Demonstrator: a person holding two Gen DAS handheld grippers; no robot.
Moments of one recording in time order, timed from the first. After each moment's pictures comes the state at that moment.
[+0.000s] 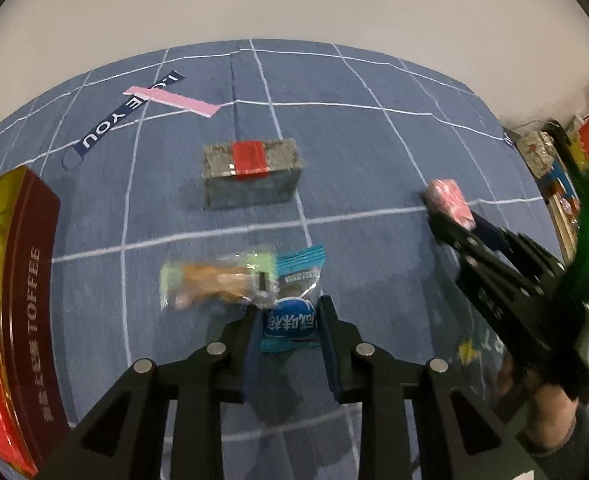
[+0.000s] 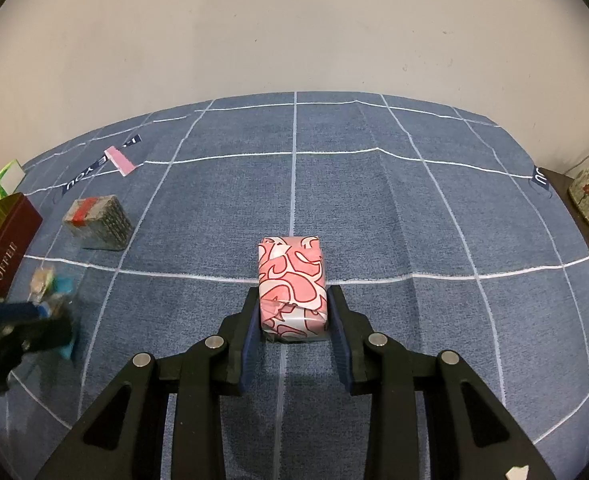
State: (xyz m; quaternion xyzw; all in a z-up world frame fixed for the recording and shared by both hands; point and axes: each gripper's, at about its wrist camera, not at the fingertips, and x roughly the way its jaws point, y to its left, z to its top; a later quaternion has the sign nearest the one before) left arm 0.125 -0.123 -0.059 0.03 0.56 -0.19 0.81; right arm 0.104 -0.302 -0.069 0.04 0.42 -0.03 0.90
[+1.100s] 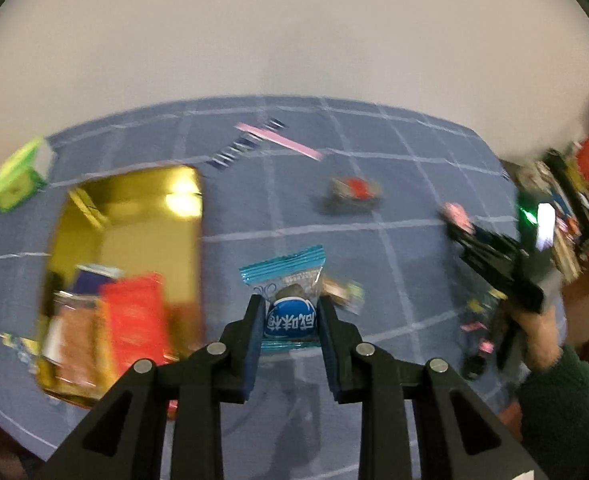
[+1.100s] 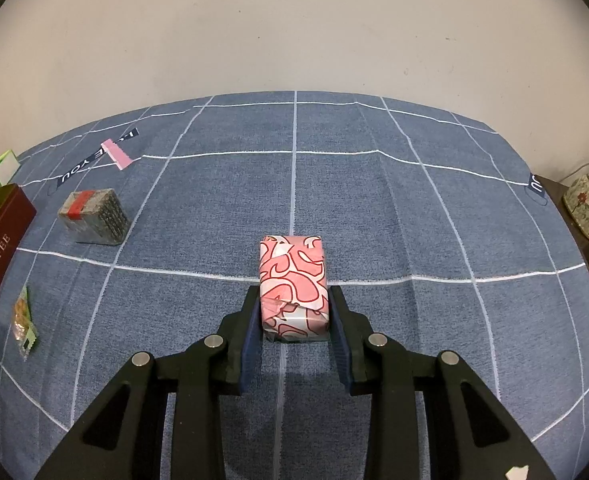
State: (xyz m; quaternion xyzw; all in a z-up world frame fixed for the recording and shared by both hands) left arm 0.081 0.007 0.025 0.02 0.50 -0.15 0.86; right arm 0.104 -0.299 -0.069 0.02 0.43 -0.04 0.90
